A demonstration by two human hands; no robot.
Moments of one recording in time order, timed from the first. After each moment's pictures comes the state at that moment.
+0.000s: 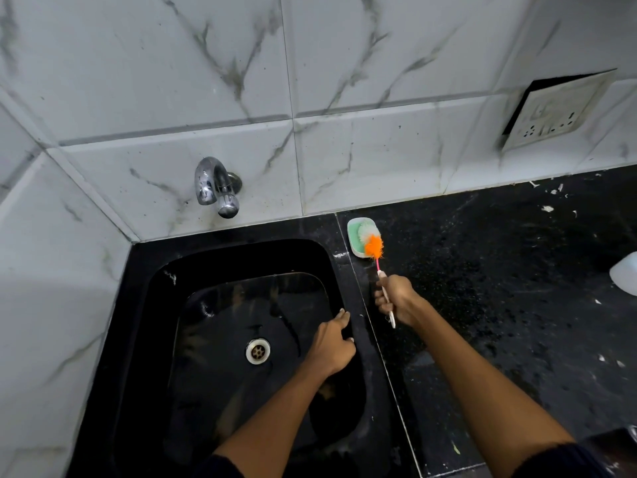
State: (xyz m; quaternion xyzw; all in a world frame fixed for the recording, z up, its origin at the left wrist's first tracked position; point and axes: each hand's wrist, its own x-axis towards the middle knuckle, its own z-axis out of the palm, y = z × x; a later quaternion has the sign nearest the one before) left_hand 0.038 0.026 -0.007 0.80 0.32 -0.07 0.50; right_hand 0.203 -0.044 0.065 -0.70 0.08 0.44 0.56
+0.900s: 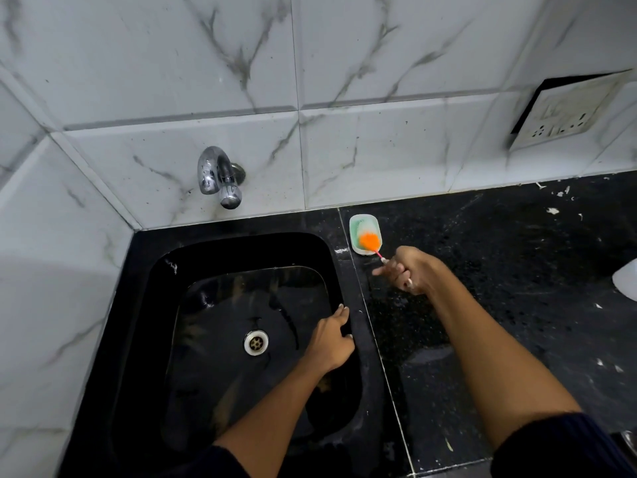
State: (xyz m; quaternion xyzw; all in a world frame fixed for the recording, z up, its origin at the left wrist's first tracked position) left_hand 0.037 0.021 -0.008 0.81 0.33 -0.05 0.48; right_hand 0.240 -0.039 0.126 -0.69 0.09 0.56 0.45
